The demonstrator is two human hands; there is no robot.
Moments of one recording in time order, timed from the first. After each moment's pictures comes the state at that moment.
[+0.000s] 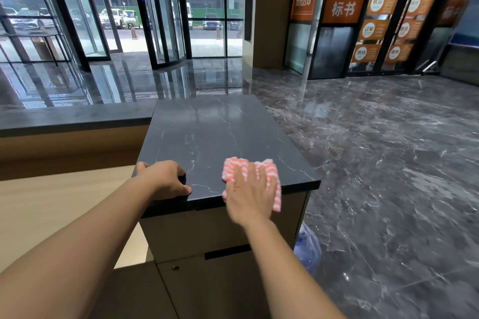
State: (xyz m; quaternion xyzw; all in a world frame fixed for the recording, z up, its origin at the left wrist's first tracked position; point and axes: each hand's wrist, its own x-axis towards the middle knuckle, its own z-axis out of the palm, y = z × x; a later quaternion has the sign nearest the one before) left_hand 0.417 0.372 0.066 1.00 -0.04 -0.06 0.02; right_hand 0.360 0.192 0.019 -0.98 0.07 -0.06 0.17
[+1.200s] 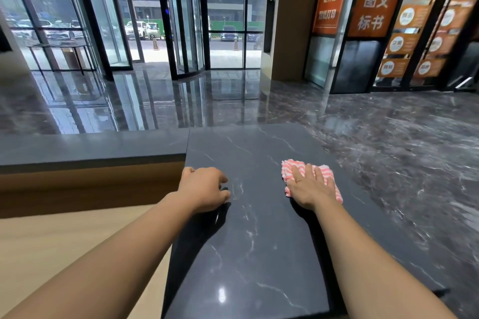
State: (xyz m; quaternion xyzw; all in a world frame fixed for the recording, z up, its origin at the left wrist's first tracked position) left_hand 0.568 0.412 0.083 0.99 -0.12 0.00 0.07; right_hand 0.577 0.166 0.046 -0.98 0.11 0.09 0.10
